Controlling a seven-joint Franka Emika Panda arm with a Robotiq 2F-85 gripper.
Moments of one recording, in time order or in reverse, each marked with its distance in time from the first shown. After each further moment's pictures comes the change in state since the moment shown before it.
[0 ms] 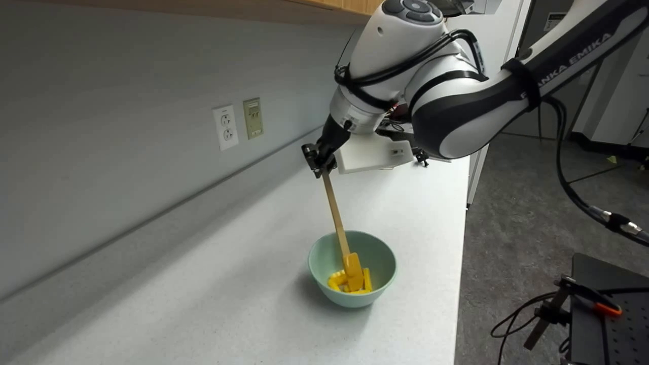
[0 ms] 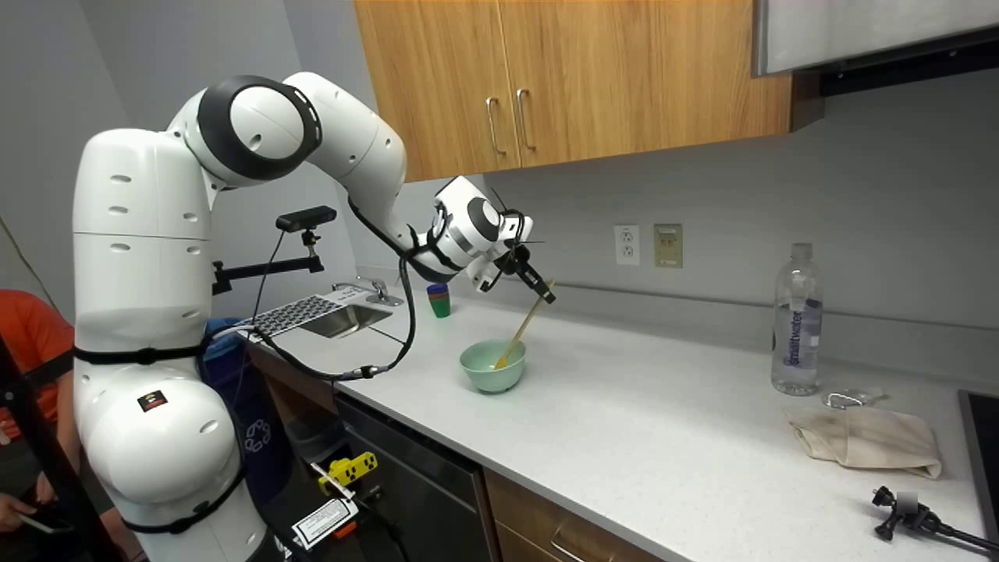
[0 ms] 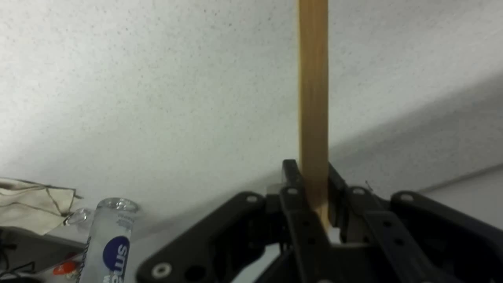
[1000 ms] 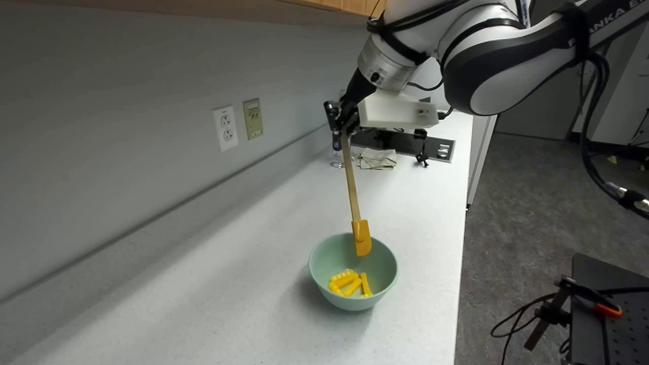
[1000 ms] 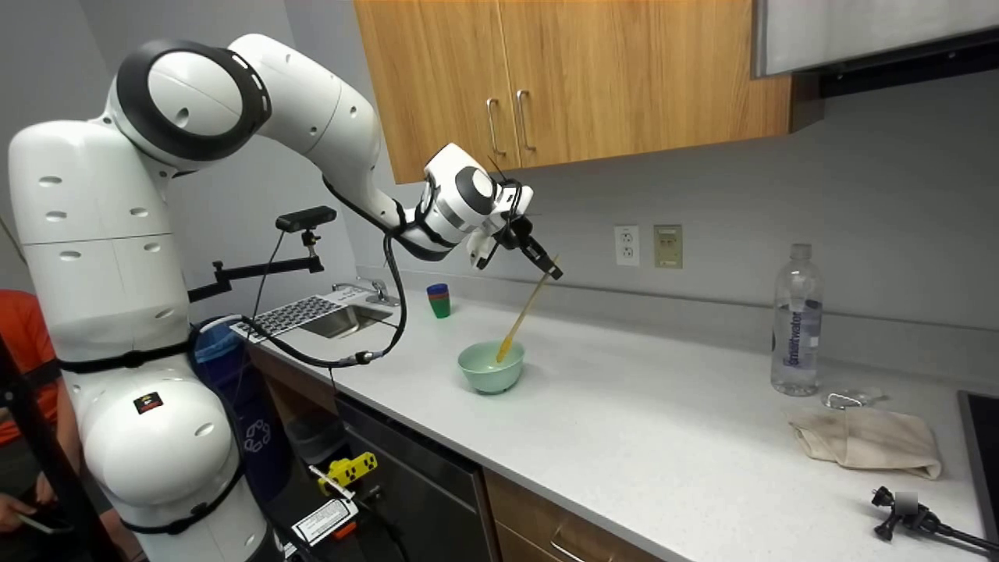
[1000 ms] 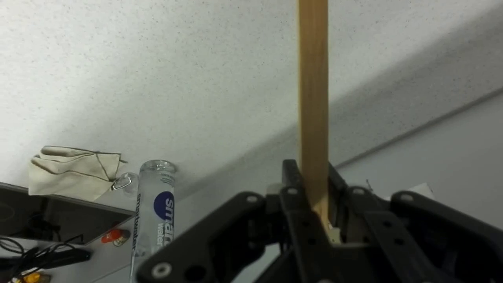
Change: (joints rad) arm -0.029 -0.171 -0.031 -0.082 0.004 -0.021 0.027
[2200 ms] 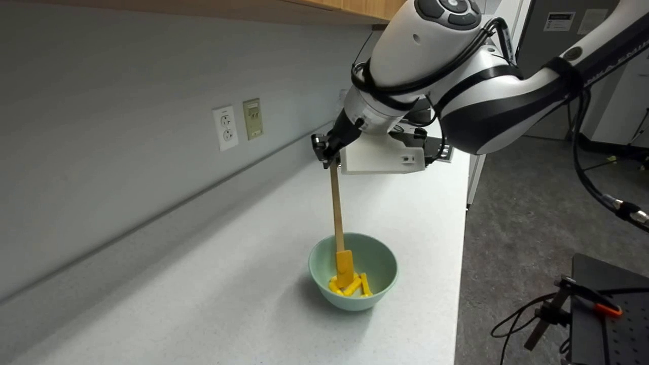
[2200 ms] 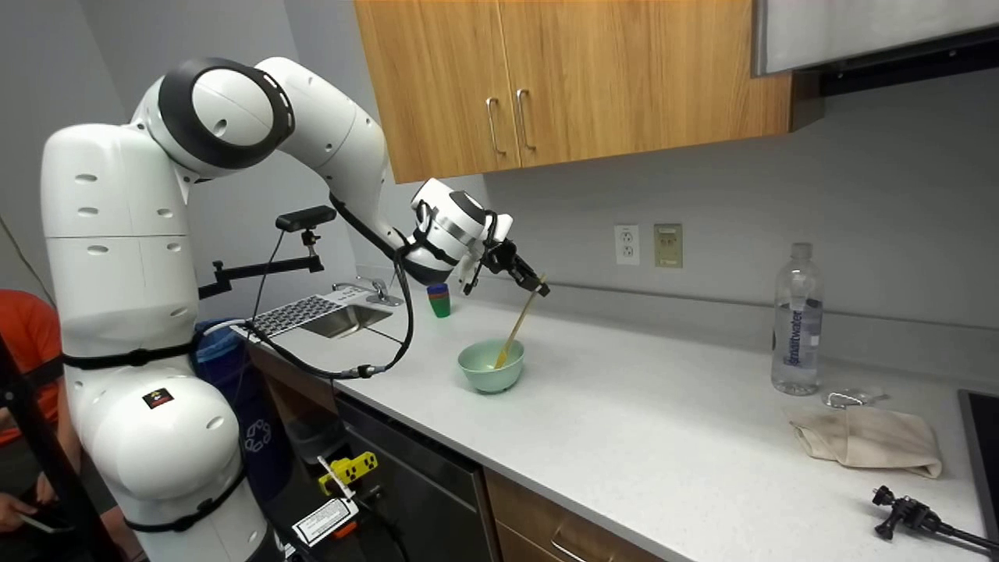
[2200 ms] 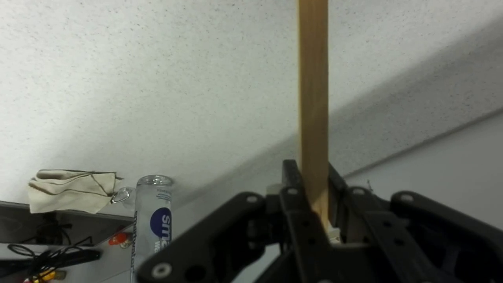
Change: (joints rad) arm 0.080 0.081 -0.006 0.008 -0.341 -0.005 0.434
